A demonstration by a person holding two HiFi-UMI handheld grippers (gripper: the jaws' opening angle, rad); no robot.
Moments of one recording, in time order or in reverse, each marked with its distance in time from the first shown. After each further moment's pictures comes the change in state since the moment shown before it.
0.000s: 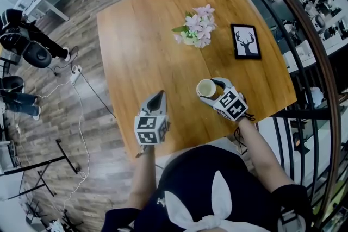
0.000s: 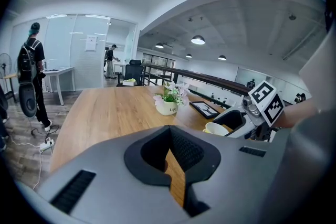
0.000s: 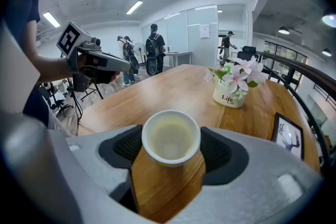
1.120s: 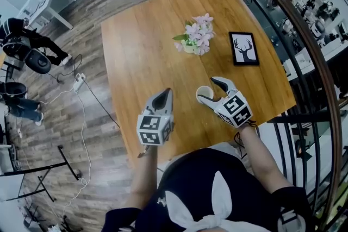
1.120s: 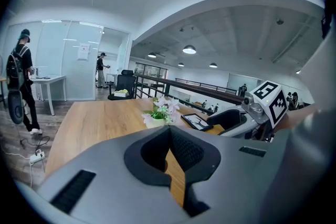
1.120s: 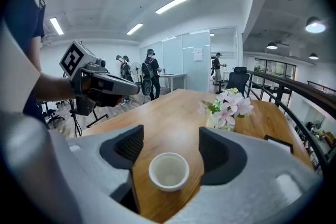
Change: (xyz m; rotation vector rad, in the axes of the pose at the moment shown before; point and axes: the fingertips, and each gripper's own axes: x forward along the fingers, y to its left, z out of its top) left arm -0.009 -0.033 0.058 0.046 -0.102 -0.063; right arm -0.054 0.001 0.070 0.009 -0.246 -0.072
